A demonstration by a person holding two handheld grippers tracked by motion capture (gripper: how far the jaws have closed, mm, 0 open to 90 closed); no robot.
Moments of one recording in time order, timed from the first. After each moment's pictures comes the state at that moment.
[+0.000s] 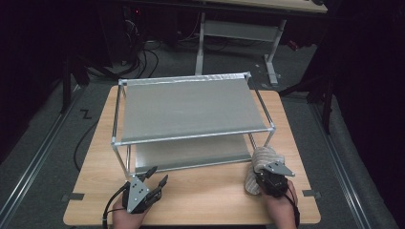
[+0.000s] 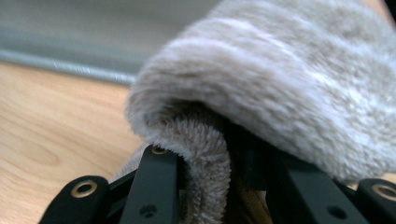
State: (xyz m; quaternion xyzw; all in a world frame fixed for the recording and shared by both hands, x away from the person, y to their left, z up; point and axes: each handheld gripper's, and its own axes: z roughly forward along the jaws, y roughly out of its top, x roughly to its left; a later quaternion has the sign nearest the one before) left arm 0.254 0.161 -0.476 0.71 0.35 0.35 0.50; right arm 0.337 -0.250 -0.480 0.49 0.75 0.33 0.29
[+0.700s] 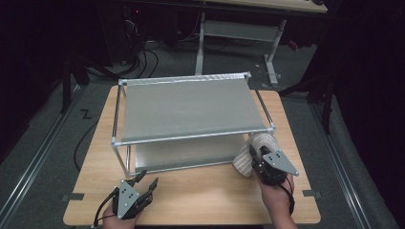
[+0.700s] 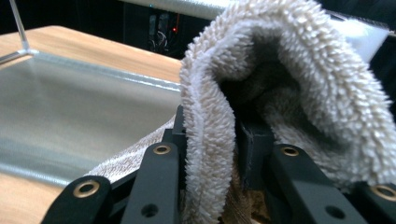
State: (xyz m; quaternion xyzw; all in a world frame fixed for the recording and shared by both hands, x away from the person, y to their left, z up) left arm 0.237 0.182 -0.478 0.69 0.38 0.37 0.48; right arm 0.337 -0.220 -0.417 0.41 0.69 0.45 0.39
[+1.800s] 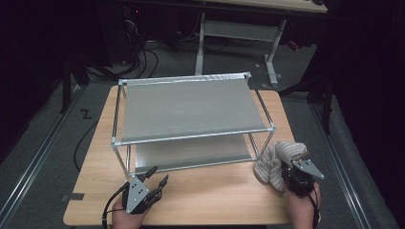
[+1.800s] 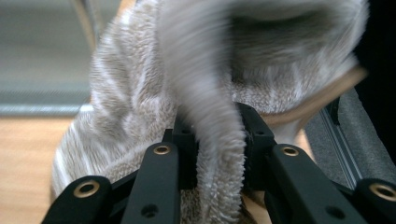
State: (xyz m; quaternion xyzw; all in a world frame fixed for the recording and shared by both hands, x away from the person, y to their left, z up) left arm 0.249 0.163 -0.469 0.70 0.36 0.35 0.51; right arm 0.340 -0.317 -0.466 0.56 0.67 0.32 0.36
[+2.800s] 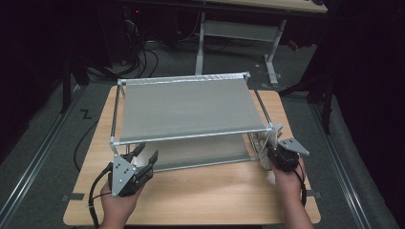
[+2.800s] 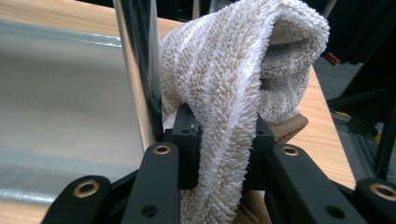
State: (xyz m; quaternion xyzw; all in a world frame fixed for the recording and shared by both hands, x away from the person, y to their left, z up) left arm 0.269 0.175 -0.390 0.65 0.38 0.41 0.52; right arm 0.397 -0.280 -0.448 0.48 0.70 0.39 0.35
